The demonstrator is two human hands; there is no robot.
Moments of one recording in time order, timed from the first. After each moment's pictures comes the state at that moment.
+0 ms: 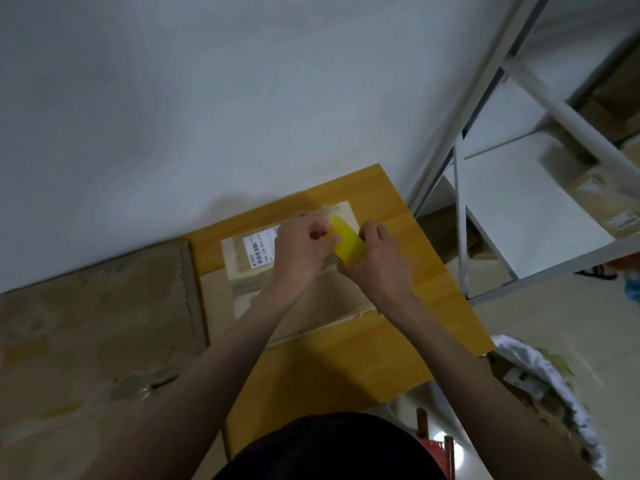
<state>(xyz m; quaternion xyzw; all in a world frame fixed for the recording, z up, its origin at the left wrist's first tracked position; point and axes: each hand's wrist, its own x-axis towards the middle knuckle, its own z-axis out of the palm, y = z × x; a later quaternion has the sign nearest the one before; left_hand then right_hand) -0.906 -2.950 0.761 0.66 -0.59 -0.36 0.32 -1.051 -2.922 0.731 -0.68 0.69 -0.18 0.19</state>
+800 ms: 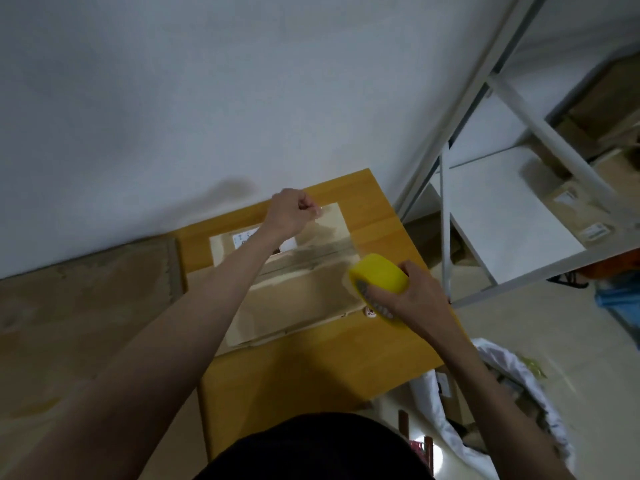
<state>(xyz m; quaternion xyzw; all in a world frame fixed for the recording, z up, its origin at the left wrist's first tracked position) -0.893 -3.021 0.751 0.65 -0.60 -0.41 0.22 -1.117 -2.865 0.760 -0.58 0.70 -0.20 0.36</state>
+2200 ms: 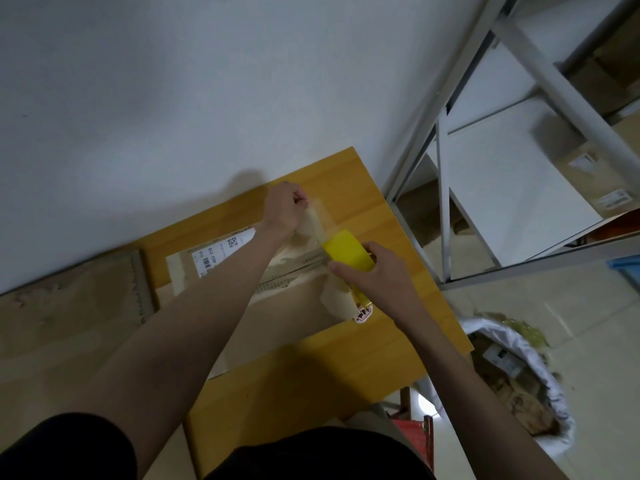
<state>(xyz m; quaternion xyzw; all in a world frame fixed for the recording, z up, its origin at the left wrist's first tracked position) -0.949 -3.111 0.636 0.66 -0.65 -0.31 0.20 -1.124 -2.952 0.733 -0.48 0.67 -0.26 0.50</state>
